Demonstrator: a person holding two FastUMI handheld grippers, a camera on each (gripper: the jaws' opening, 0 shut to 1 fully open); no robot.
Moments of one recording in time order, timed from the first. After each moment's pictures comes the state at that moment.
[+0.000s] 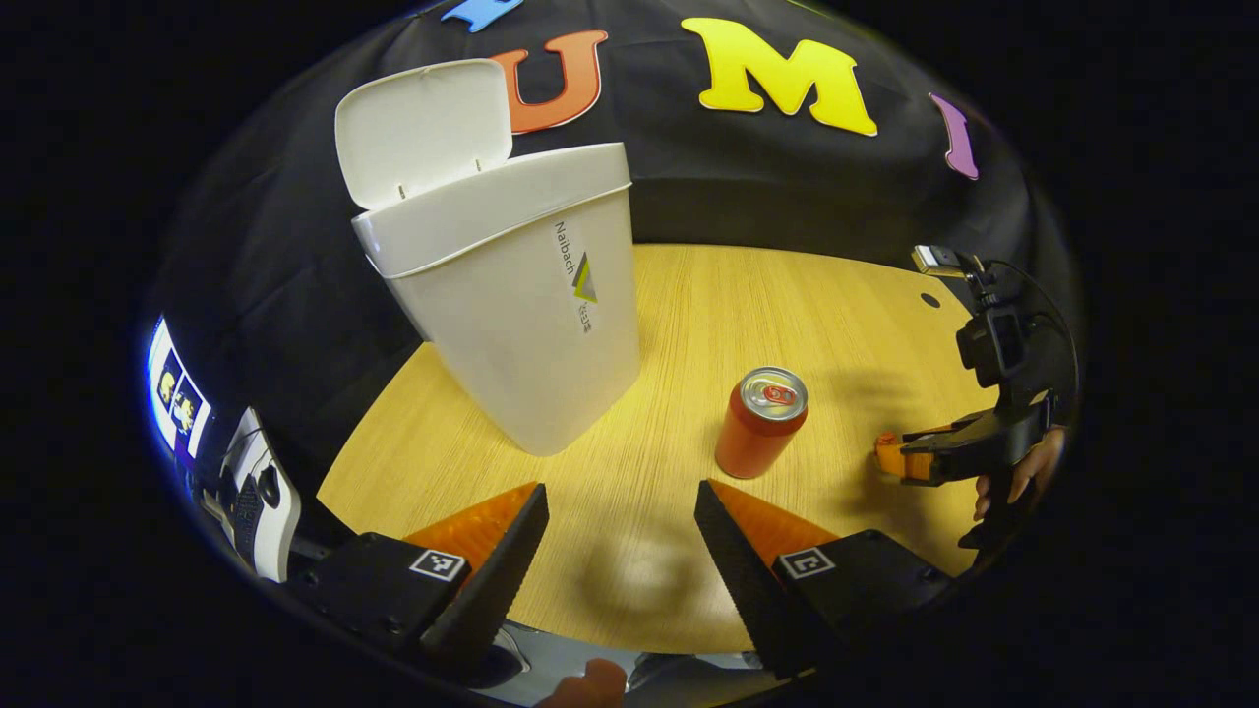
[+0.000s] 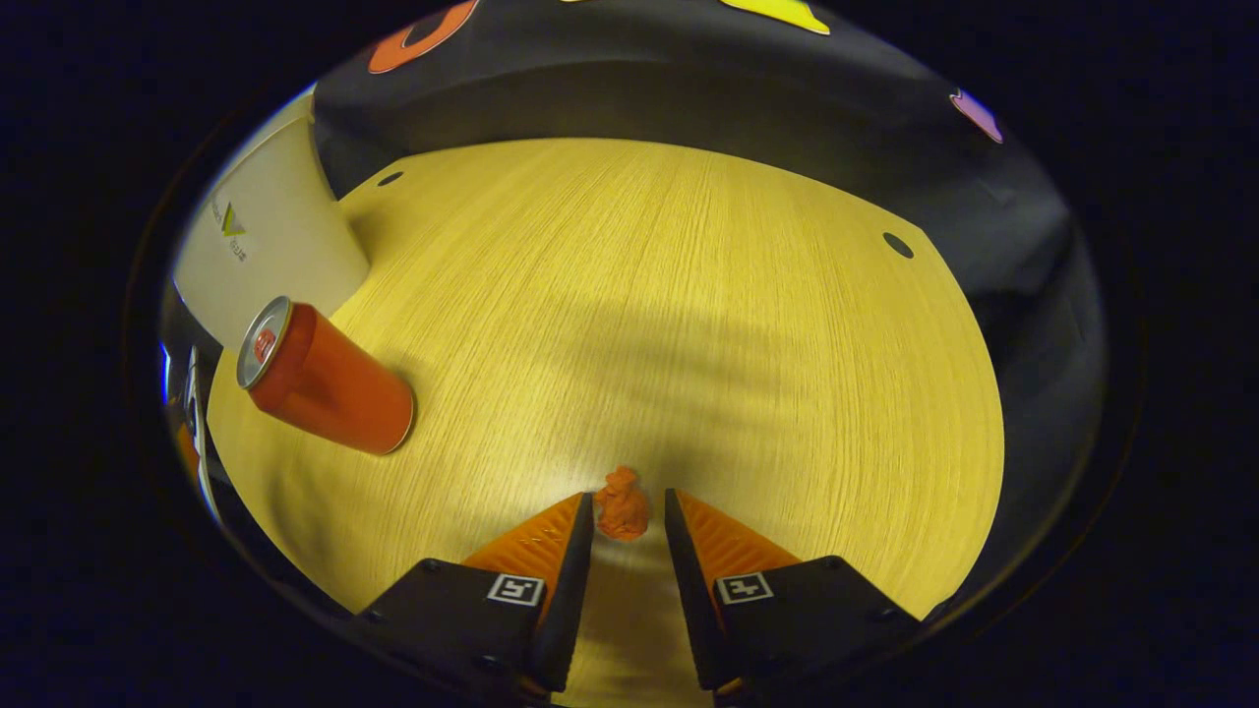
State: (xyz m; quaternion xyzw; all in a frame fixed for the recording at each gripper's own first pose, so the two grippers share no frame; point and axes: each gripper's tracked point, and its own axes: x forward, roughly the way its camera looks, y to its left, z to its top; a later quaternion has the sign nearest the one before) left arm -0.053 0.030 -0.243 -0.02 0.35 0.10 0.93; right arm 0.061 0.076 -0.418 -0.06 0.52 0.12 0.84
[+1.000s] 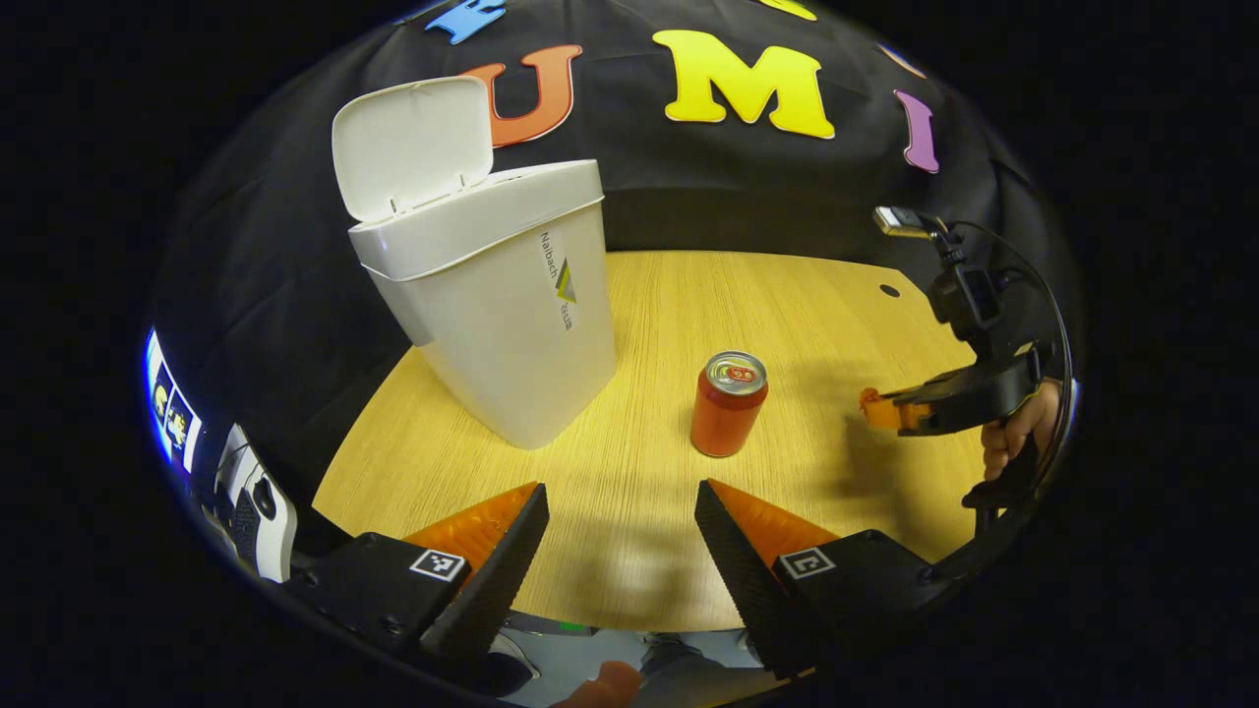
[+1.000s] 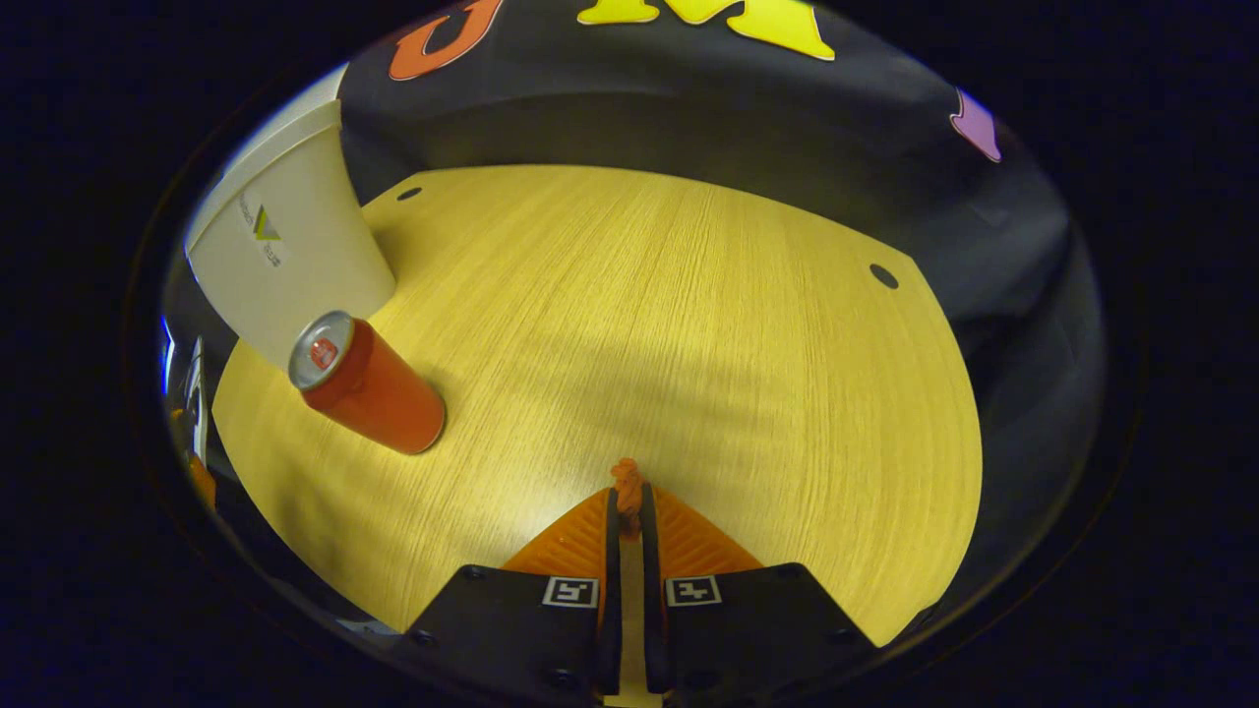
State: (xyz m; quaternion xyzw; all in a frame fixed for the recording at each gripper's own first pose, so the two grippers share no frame) left arm -0.080 0.020 -0.235 -0.01 0.33 0.05 0.94; right arm 0.067 0.066 -0.349 -0.06 0.46 0.14 0.87
